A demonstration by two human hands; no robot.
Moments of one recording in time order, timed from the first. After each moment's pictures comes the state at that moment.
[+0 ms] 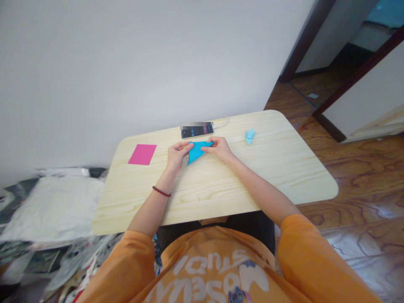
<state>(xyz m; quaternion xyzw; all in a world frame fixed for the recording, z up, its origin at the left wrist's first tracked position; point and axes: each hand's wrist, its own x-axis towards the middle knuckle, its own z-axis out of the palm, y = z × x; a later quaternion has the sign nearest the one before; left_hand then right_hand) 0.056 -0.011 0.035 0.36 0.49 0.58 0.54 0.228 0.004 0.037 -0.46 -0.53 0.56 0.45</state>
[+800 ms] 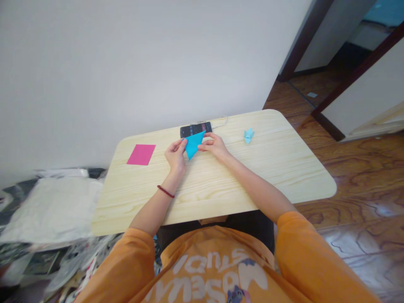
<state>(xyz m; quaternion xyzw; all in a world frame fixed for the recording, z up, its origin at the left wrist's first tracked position) 0.074 -0.013 0.034 0.29 0.50 0.70 0.42 0.216 0.008 0.039 -0.43 -0.45 0.62 0.47</state>
